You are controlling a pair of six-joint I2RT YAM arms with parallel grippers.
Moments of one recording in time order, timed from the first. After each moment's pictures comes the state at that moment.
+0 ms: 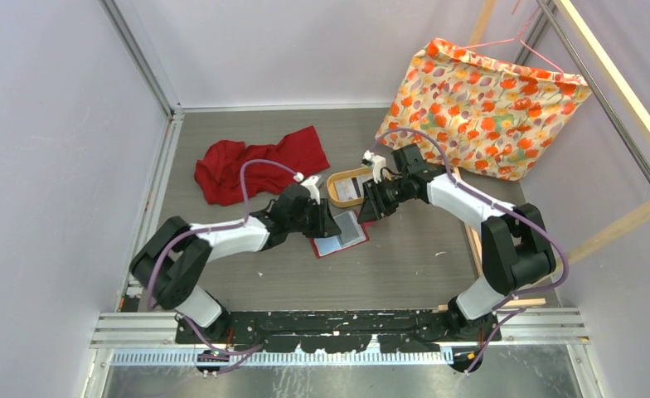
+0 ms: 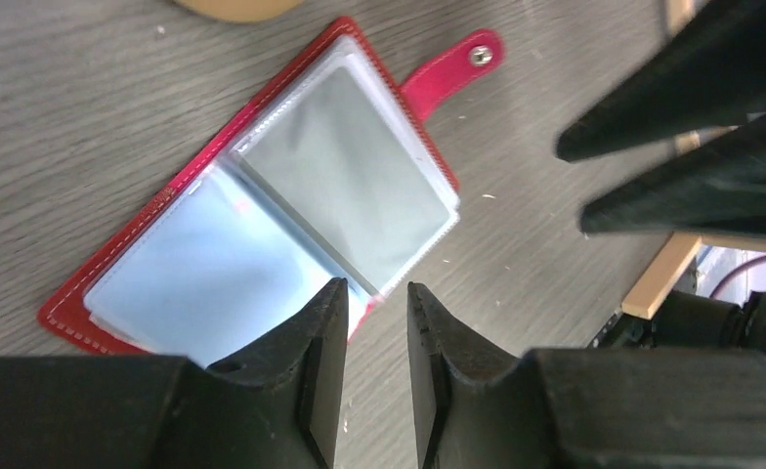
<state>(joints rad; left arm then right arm) -0.72 1.58 0.74 0.18 0.24 -0.68 0.38 1.59 1.03 -0.48 -0.70 -0.04</state>
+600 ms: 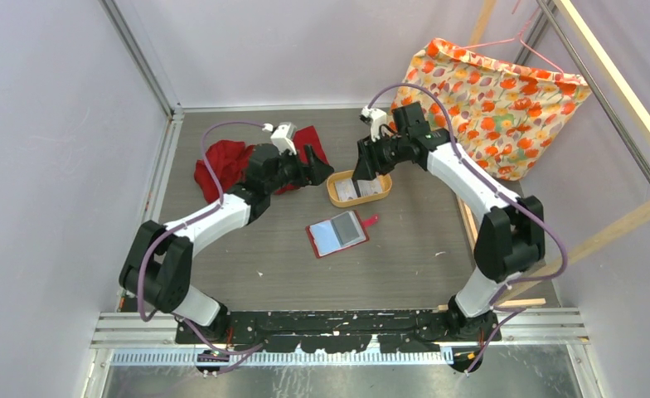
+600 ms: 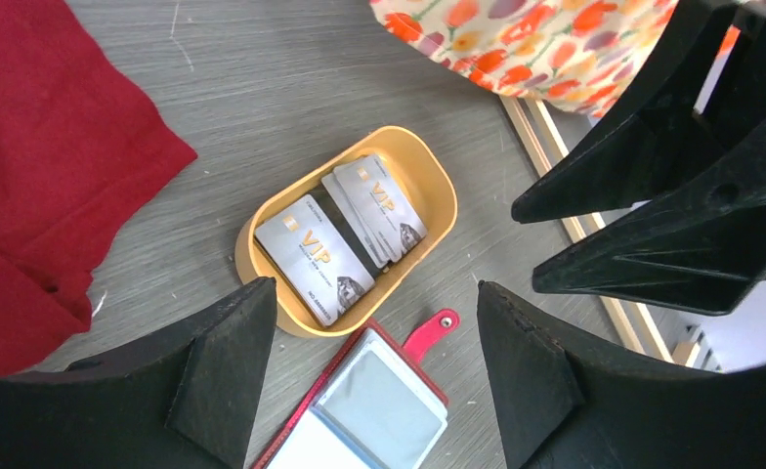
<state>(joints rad) -0.52 1.47 0.90 0.30 0.23 -0.52 0.36 1.64 1.40 -0.60 -0.57 -0.11</state>
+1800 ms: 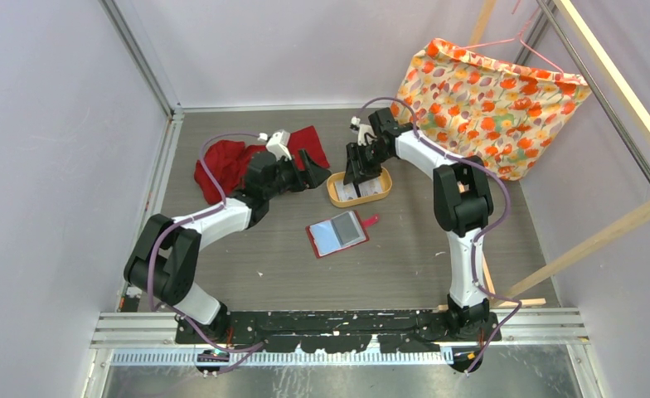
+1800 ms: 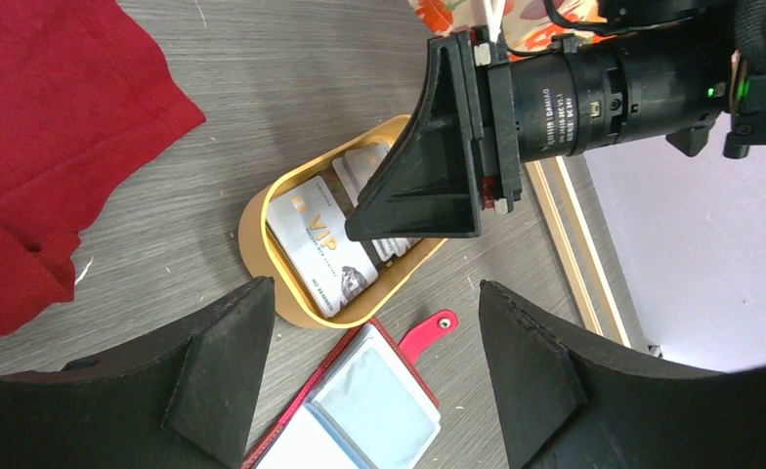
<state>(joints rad) -0.46 1.54 0.82 0.44 0.25 -0.66 0.36 2.16 1.71 -0.66 -0.51 0.13</state>
